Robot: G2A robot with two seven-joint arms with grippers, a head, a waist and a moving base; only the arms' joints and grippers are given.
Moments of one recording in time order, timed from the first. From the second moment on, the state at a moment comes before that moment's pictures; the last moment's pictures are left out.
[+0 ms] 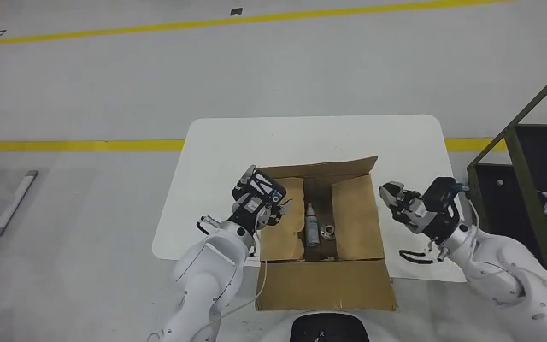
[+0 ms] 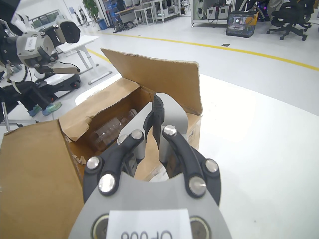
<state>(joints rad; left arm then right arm) 1.25 -1.32 -1.24 -2.07 1.71 -0.40 -0.64 -1.41 -0.98 1.39 -1.77 -0.89 -0.49 0.03</state>
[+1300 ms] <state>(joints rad) 1.25 -1.32 -1.24 -2.07 1.71 -0.40 -0.64 -0.89 -1.12 1.10 -1.29 -0.90 -0.39 -0.06</state>
